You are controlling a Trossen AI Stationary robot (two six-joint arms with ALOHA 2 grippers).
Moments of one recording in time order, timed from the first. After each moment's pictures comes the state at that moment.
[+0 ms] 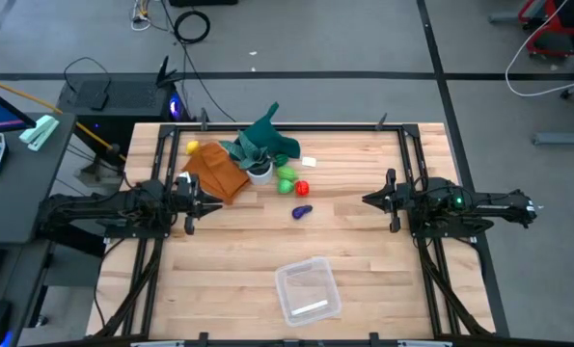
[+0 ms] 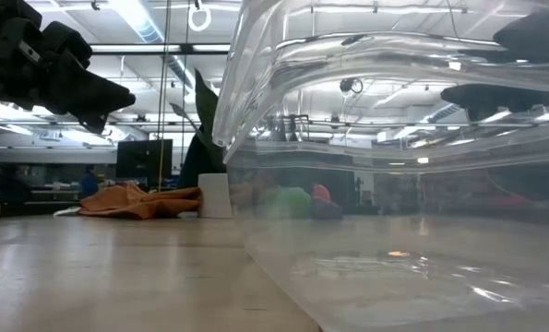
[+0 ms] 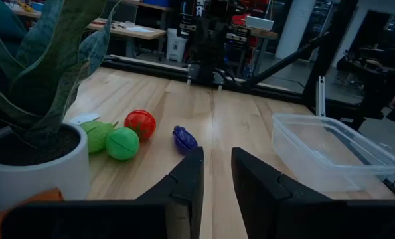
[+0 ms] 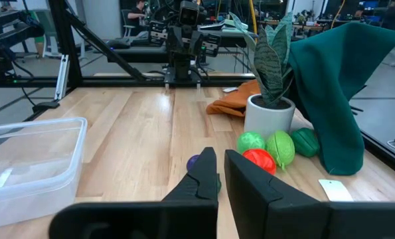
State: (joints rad) left arm 0.07 0.13 0.01 0.05 0.02 -0.20; right arm -0.02 0.00 0.08 -0.16 0.02 -0.02
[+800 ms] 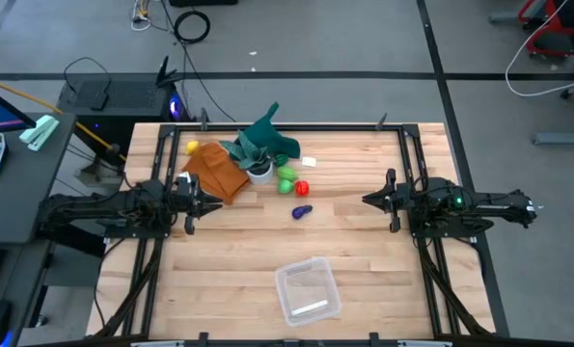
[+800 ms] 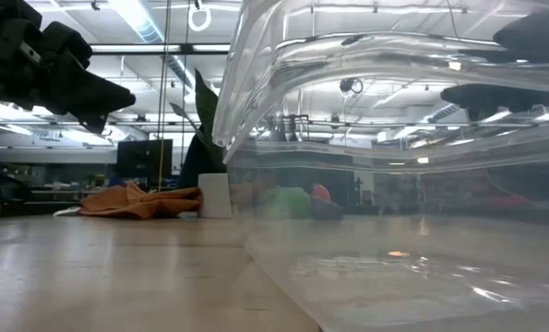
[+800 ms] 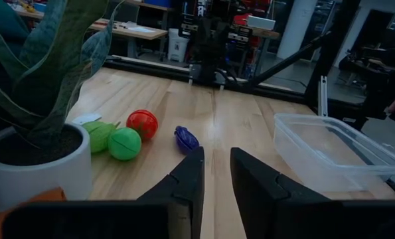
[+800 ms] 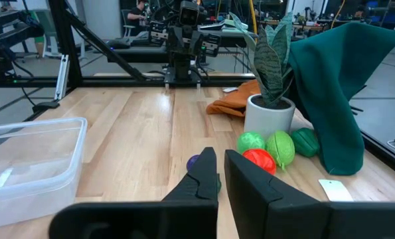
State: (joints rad) left arm 0.07 0.13 0.01 0.05 0.01 -0.19; right arm -0.02 0.00 0.08 -0.16 0.02 -0.02
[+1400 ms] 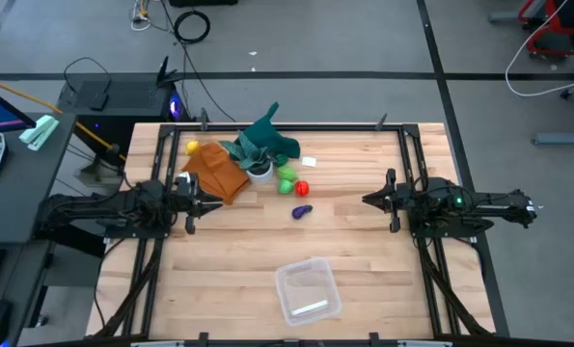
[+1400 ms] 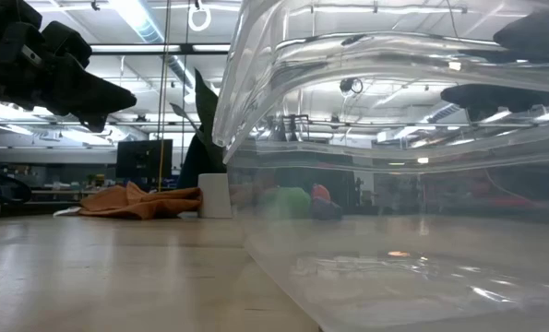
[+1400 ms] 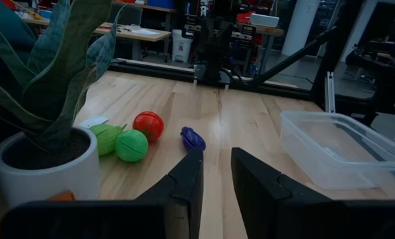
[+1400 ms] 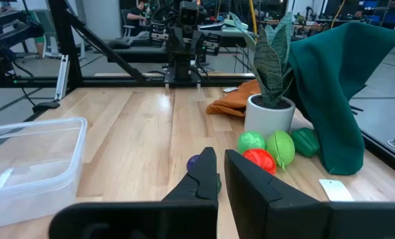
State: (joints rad) left arm 0.07 0.13 0.01 0.05 -0.01 -0.16; right arm -0.02 0.00 0.08 -0.16 0.02 -0.02
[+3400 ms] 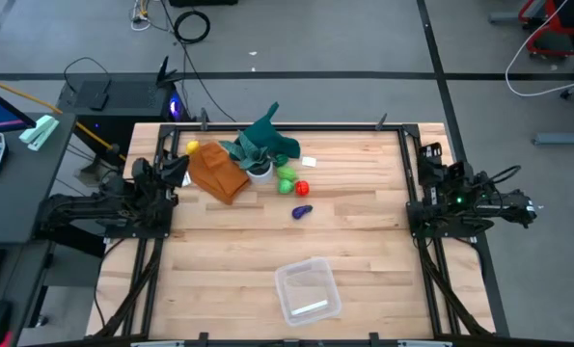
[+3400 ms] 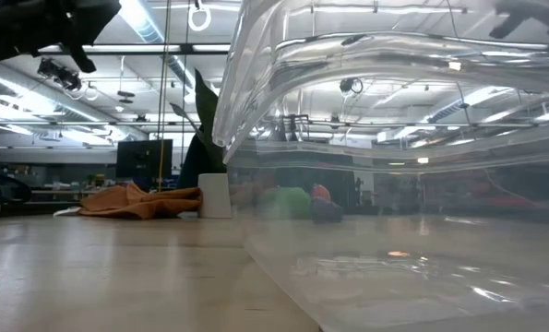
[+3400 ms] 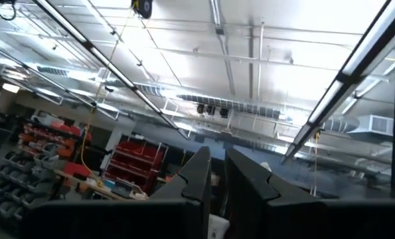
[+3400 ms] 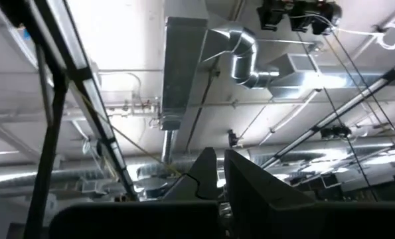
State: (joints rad) left arm 0.07 0.13 0.01 0.80 -0.36 -0.16; right arm -0.02 0.00 0.08 0.81 0.19 -0.03
